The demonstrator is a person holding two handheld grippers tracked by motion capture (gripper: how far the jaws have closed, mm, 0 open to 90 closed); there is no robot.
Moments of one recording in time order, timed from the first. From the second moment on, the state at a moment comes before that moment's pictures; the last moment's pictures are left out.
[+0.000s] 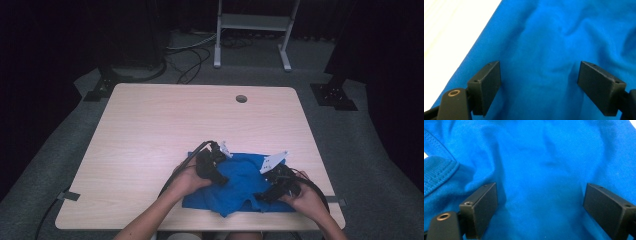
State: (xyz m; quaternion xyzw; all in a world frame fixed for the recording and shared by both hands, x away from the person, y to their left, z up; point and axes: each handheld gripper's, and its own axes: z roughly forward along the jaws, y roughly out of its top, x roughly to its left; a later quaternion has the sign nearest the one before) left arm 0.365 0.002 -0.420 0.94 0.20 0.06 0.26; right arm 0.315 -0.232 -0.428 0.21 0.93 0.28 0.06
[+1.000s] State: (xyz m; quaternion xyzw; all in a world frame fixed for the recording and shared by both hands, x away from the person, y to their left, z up) left arm 0.370 0.002 -0.413 0.93 0.20 0.07 0.29; right arm 0.322 -0.246 -0.430 0.22 0.93 0.29 0.07
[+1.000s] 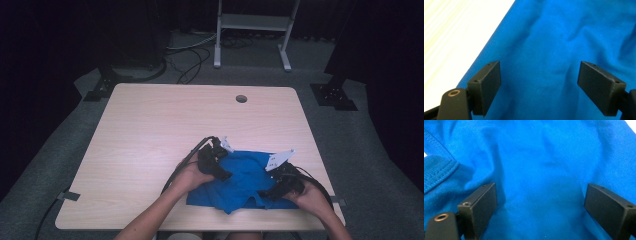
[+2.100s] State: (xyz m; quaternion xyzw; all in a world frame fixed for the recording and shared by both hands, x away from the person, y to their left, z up) left arm 0.378 0.037 -0.388 0.94 0.16 0.06 0.29; right arm 0.319 -0.244 -0.422 0.26 0.91 0.30 0.06
